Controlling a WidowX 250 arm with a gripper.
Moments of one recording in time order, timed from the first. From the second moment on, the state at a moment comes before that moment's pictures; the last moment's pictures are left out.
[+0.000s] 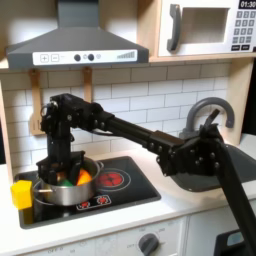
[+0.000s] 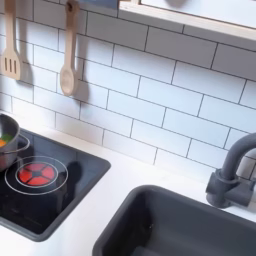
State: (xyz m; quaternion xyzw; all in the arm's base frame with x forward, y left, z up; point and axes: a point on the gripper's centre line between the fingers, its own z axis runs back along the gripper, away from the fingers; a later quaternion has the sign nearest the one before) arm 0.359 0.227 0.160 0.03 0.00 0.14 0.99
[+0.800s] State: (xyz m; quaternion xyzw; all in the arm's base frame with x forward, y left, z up) arm 0.366 0.217 0.188 0.03 -0.03 0.12 0.99
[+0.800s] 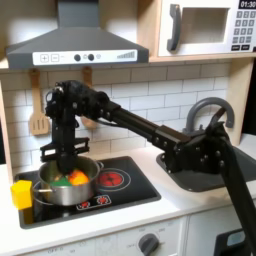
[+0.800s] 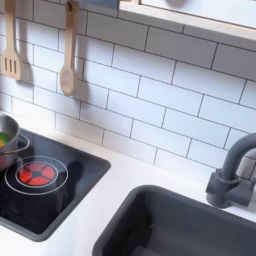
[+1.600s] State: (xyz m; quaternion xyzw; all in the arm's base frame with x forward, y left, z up) arm 0.367 0.213 0.186 0.03 -0.02 0.11 0.99
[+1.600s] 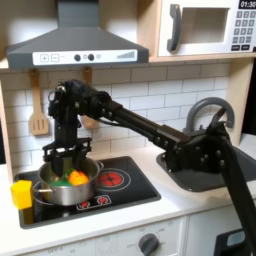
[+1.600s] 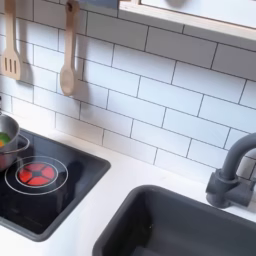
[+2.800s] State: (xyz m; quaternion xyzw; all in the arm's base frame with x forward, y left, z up) arm 0.361 0.216 0.162 0.01 -0.01 0.12 0.99
